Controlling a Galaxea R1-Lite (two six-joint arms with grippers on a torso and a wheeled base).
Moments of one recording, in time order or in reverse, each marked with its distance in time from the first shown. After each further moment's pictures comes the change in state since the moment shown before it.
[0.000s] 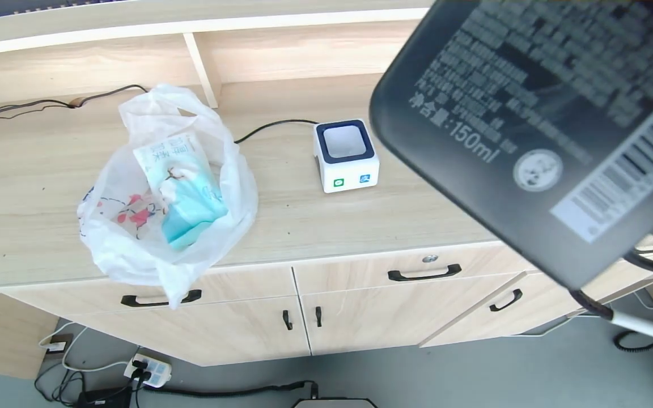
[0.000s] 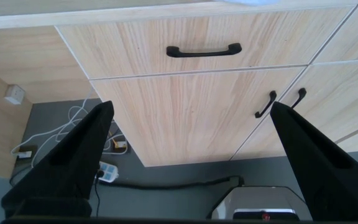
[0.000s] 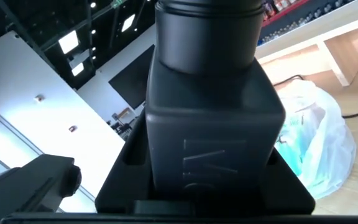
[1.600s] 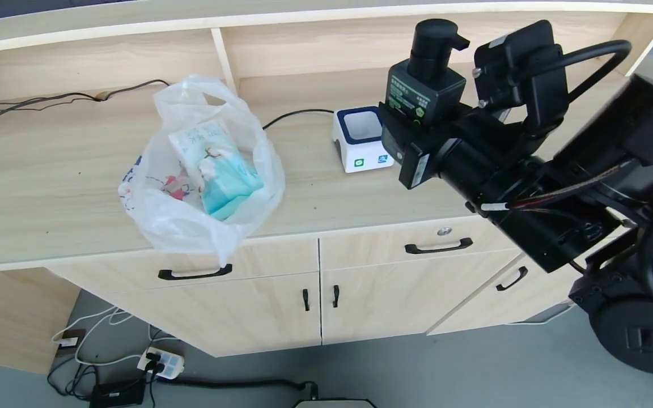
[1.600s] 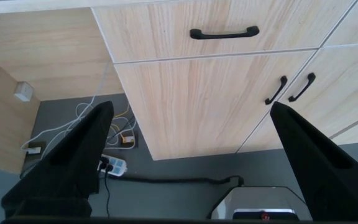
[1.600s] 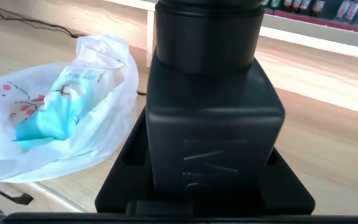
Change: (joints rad) left arm 0.000 0.000 0.000 0.002 0.000 -0.001; right arm -0.527 0.335 -0.179 0.022 0.031 -0.653
